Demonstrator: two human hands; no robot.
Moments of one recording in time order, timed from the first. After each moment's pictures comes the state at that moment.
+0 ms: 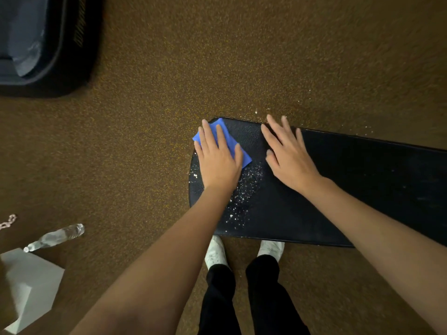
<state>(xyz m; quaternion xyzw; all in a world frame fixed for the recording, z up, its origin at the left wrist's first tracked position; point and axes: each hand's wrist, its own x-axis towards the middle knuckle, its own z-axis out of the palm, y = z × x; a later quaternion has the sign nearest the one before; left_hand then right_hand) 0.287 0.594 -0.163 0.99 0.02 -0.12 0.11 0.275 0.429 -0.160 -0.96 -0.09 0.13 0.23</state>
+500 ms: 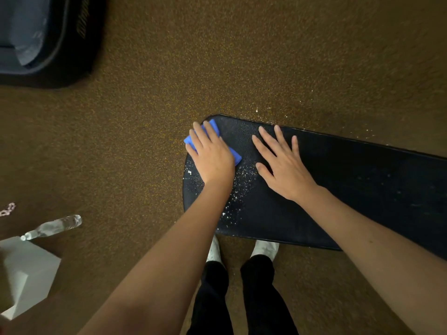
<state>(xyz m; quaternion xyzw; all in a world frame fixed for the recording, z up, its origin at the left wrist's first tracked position) 0.293 0.581 -0.181 0.99 0.14 -0.08 0.00 0.261 0.423 -0.163 -0.95 -0.14 0.19 0.20</state>
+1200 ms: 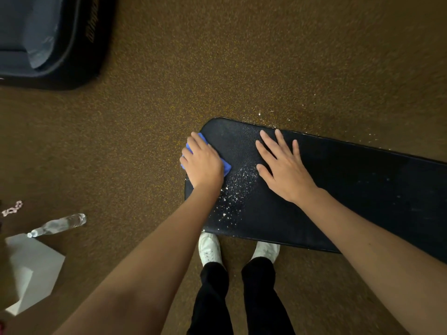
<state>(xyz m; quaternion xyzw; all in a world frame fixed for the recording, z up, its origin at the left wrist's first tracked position) 0.290 0.607 -0.171 0.98 0.15 -0.12 0.01 0.264 0.422 -0.158 -0.95 -0.14 0.21 0.17</state>
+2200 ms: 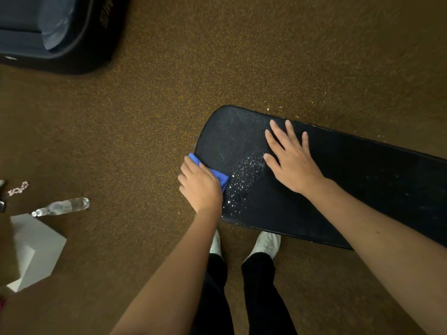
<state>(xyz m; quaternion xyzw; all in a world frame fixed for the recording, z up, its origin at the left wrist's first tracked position) 0.214 0.618 -0.178 0.94 0.32 -0.08 0.12 0.261 0.424 -0.156 -0.95 -0.14 0.23 0.16</state>
